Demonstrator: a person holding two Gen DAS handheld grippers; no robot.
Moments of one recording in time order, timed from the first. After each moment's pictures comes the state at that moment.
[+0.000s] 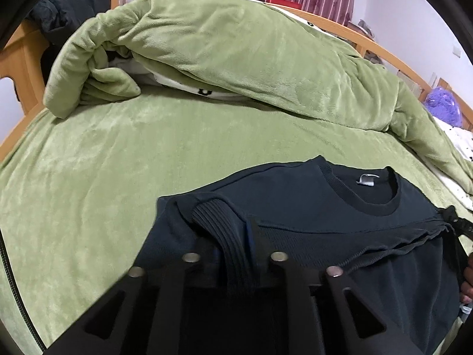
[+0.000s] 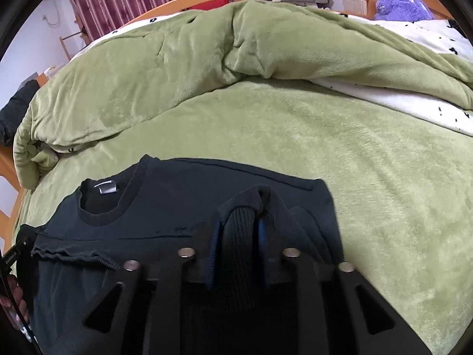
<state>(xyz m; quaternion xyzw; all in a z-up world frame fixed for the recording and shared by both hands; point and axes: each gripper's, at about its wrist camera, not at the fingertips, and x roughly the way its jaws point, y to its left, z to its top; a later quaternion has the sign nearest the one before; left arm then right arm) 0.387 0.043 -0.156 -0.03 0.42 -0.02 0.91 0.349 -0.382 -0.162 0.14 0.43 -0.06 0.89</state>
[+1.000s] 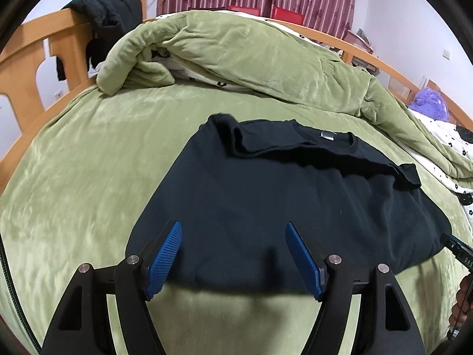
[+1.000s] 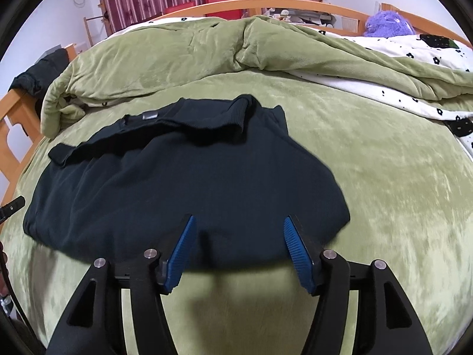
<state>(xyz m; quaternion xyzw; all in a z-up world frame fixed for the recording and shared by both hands) 0.199 0.060 -0.123 -0.05 0.40 -0.01 0.91 0.141 -0.353 -0.128 0.08 0.43 -0.05 0.90</state>
